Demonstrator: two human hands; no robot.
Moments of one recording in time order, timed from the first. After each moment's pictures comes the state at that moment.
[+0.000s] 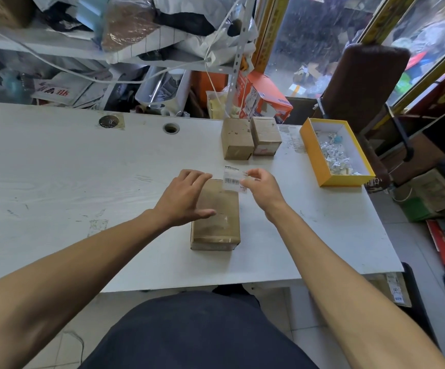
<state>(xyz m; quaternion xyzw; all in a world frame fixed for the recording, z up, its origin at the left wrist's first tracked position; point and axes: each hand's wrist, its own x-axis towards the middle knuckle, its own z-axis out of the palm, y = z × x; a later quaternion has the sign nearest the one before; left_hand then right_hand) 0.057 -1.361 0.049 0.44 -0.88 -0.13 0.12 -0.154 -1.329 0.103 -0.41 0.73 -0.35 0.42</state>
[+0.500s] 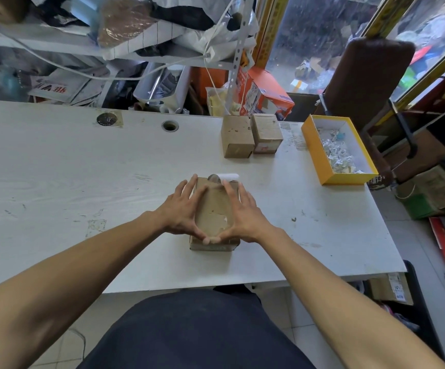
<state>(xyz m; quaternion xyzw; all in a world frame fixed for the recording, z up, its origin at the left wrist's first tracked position) 0.061 -1.361 0.025 0.45 -0.85 -0.28 -0.05 -0.141 -1.302 0.049 -0.68 0.67 0.00 0.30</state>
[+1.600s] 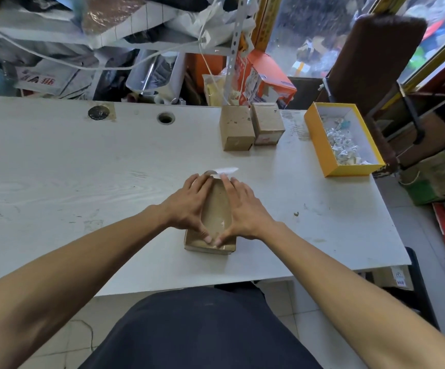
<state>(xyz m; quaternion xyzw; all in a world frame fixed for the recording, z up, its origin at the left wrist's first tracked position) 0.045 -1.378 0.022 0.38 -0.89 -0.25 -0.05 -0.147 -1.315 0.041 -0.72 0.64 0.01 0.27</state>
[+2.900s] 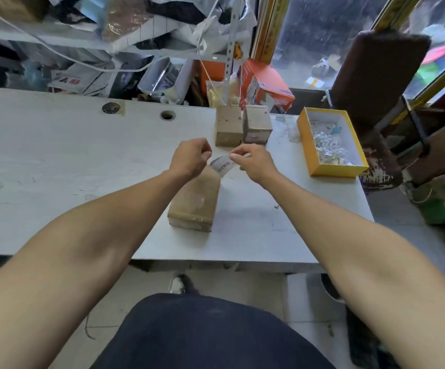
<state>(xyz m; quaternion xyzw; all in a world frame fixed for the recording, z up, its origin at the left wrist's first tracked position) -0.044 -1.364 0.098 0.62 -0.71 -0.26 0.22 -0.227 -1.339 0.106 -0.59 0.66 -0.28 0.36</state>
